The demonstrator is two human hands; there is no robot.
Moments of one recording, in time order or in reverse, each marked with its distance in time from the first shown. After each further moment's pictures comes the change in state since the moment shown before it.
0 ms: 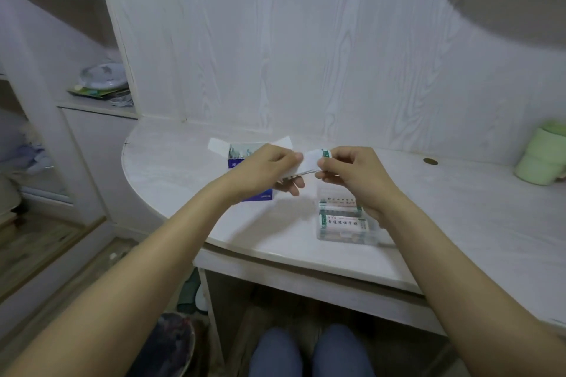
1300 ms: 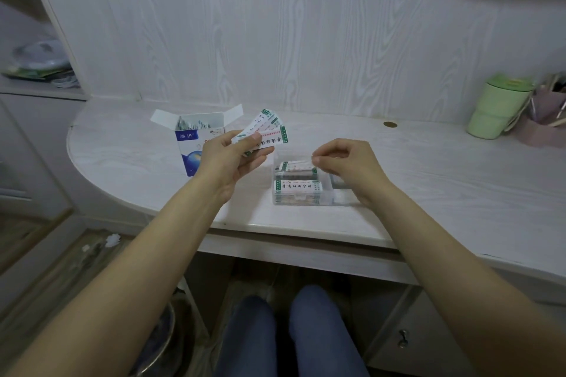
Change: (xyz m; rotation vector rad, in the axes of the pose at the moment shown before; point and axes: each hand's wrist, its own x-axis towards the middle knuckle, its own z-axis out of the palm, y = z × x) left_hand 0.008 -0.013 0.061 -0.861 0.410 -0.241; right_hand -0.030 0.049 -0.057 -0.054 0.152 0.109
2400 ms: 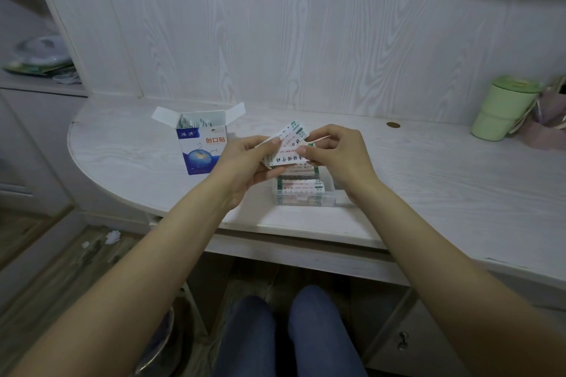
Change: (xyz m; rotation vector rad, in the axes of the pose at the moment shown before) left_hand -0.010 -0.005 0.013 0.165 -0.146 -0.034; right_hand 0.004 -0.013 0.020 -0.028 0.054 -0.109
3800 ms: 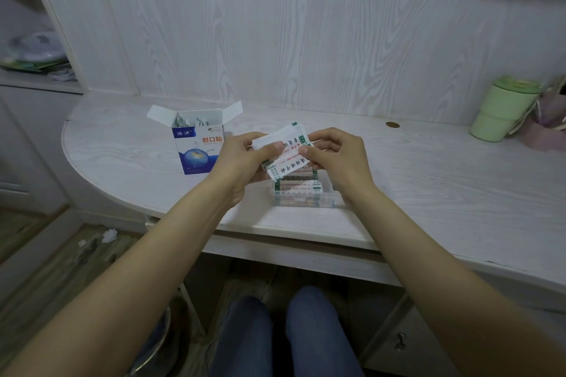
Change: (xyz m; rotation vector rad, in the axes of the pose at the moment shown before) left_hand 0.007 -0.002 0.003 0.171 0.067 0.083; right_hand -0.001 0.008 0.002 0.109 0.028 0.000
